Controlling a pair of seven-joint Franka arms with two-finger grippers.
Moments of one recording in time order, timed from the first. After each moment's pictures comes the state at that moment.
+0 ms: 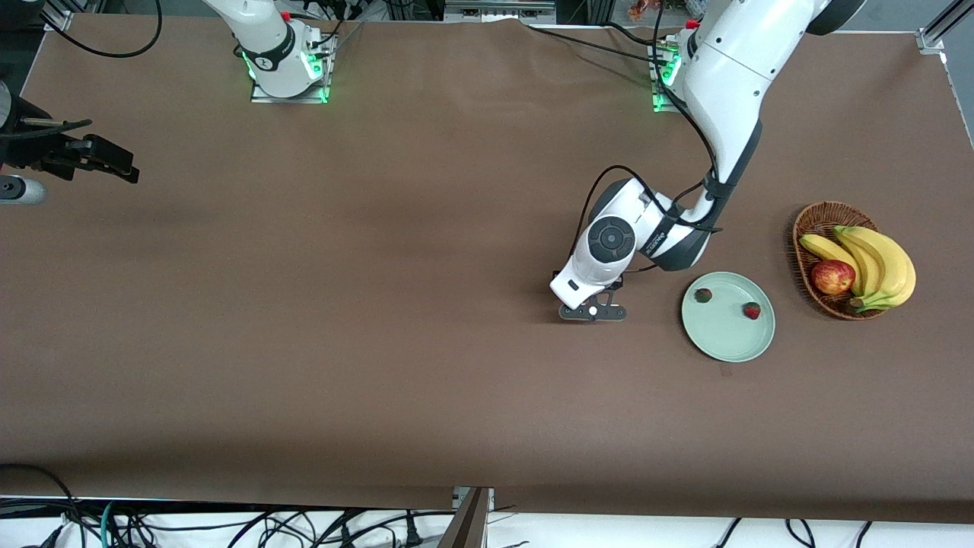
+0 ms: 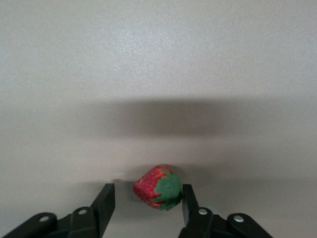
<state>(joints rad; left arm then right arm) -0.30 0.71 -0.23 -1.72 0.18 2.31 -0.60 0.01 0.01 -0.04 -1.63 -0.01 1.52 0.02</state>
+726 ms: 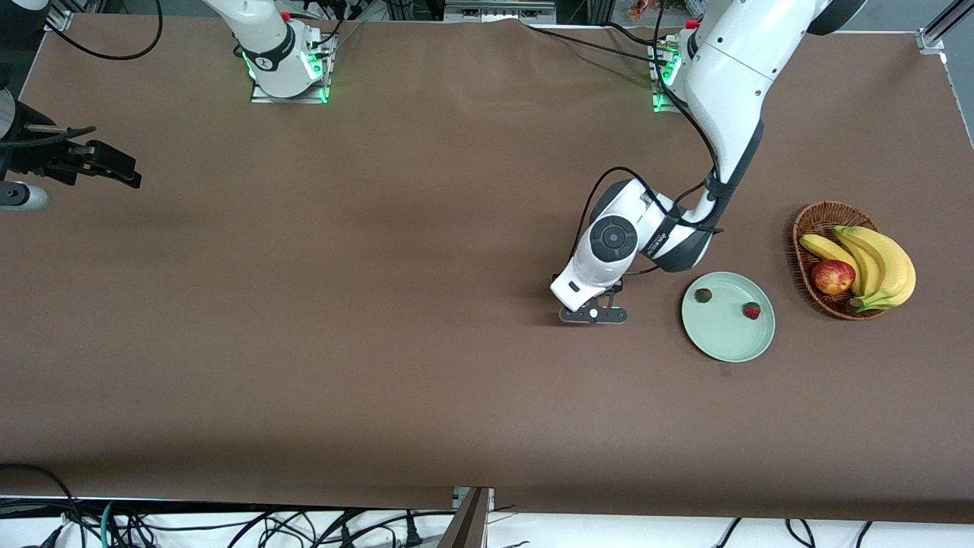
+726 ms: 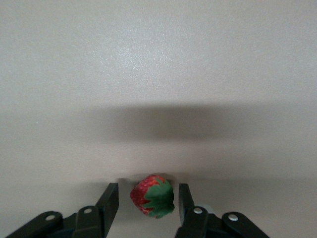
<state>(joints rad) -0.29 0.71 -0.23 -1.71 0.19 2.33 -0.60 0.01 0.02 -0.03 -1.62 -0.01 1.53 0.01</state>
